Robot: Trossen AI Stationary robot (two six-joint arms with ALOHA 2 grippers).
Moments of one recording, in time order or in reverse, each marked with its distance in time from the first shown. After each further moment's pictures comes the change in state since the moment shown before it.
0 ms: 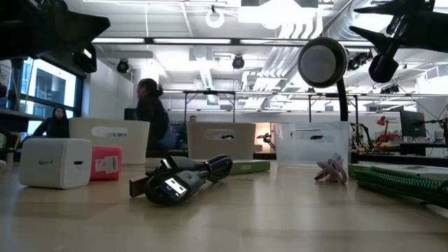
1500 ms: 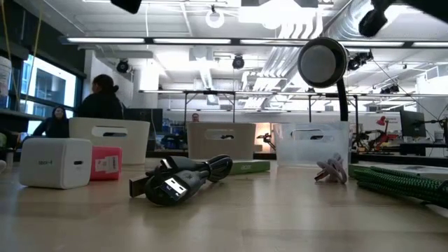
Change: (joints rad) left arm -0.268 0.996 0.831 -0.637 0.202 0.422; right arm 0.000 0.257 0.189 0.234 -0.205 -0.184
